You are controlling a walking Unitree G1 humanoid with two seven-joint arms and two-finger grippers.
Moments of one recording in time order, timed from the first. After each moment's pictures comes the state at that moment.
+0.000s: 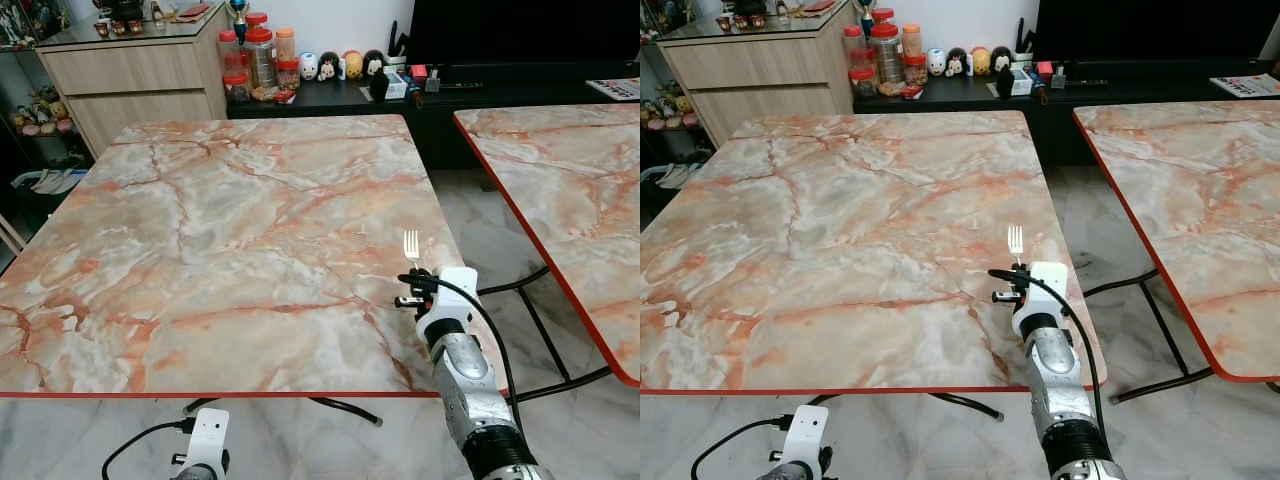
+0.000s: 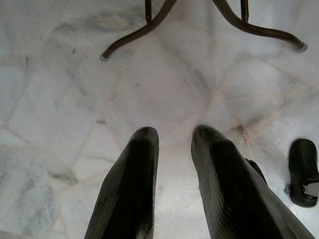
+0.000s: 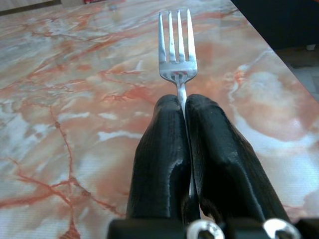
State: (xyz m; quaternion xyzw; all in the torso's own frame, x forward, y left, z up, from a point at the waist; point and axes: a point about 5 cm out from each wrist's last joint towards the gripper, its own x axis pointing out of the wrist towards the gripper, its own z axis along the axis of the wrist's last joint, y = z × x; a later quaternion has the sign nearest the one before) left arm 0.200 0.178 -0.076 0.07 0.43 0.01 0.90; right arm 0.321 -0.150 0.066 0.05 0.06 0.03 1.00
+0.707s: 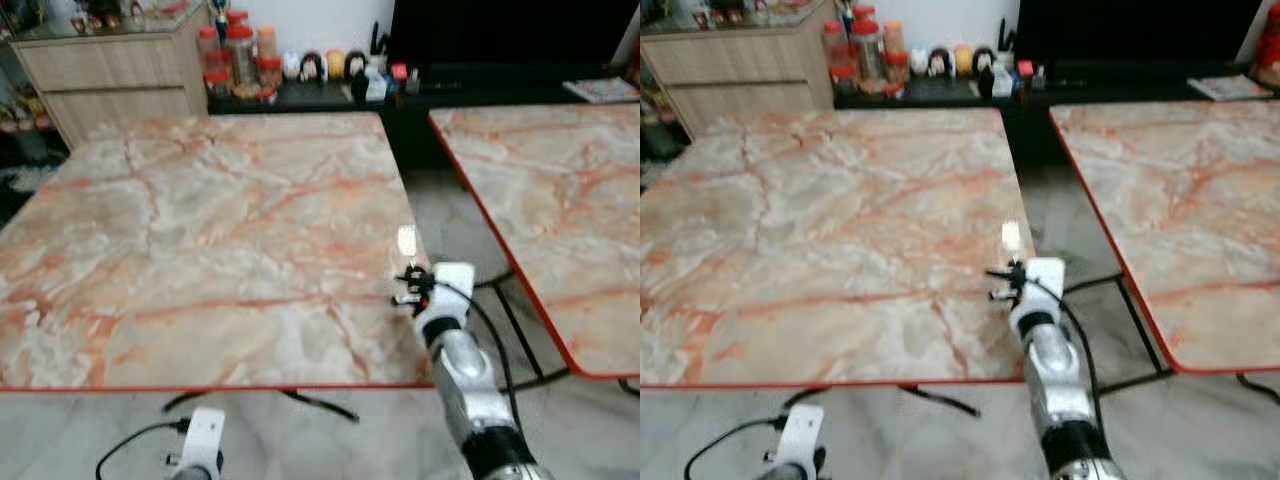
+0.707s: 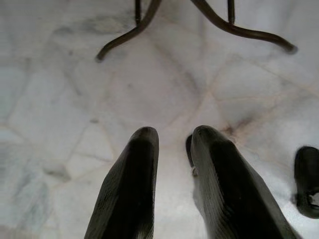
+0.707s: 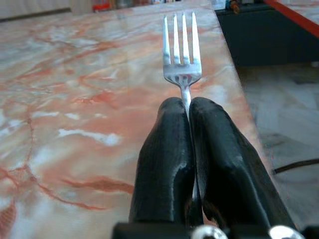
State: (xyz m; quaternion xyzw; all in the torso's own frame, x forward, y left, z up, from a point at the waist) left arm 0.201 0.185 -0.075 0.08 0.43 0.02 0.90; right arm 0.323 -0.149 0.071 0.03 0.05 0.05 1.00
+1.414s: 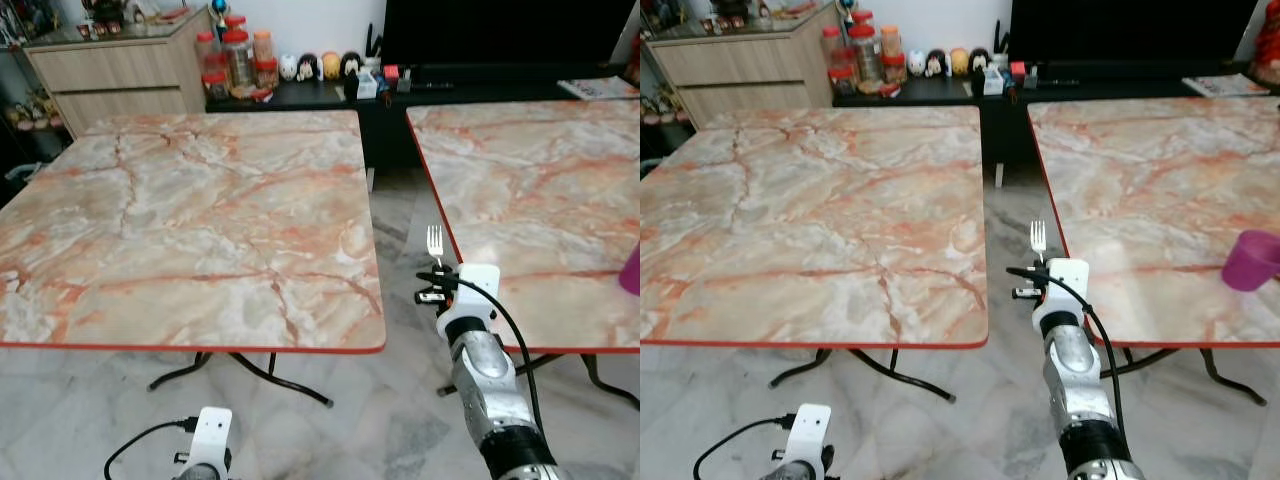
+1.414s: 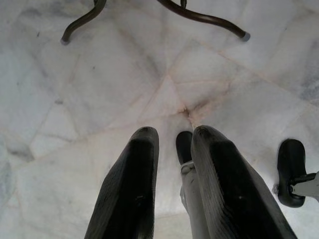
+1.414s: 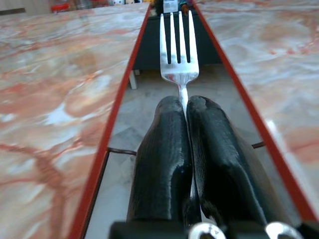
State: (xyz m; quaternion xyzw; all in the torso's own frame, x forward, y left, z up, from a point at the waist) left arm 0.201 0.176 -0.076 0.07 0.43 0.01 0.90; right arm 0.321 -0.171 0.069 0.02 0.05 -0.01 1.00
